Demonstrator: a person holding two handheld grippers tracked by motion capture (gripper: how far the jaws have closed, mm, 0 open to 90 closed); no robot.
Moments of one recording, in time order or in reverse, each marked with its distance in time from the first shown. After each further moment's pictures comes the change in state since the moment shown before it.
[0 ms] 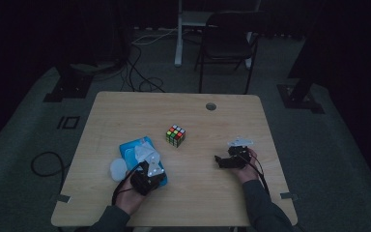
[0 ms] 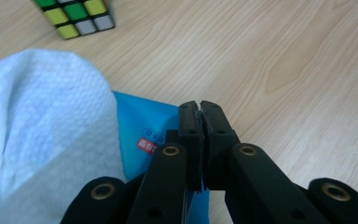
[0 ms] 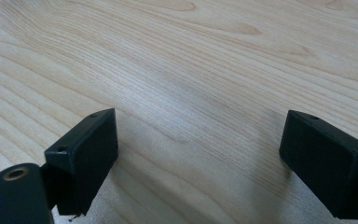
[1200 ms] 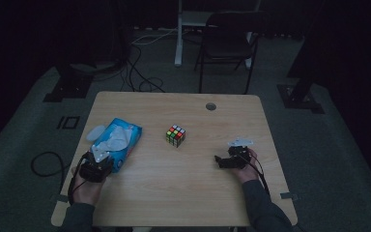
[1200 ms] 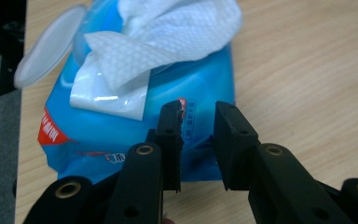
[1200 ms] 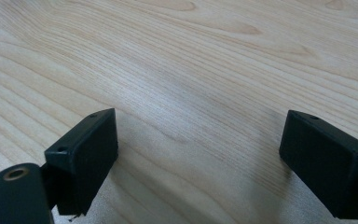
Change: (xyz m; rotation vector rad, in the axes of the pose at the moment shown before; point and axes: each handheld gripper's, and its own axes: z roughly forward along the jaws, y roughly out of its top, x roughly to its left) left arm 0.104 -0.068 -0.049 -0.013 0.384 -0.319; right arm 0.000 0.000 0.000 0.000 -0.001 0.001
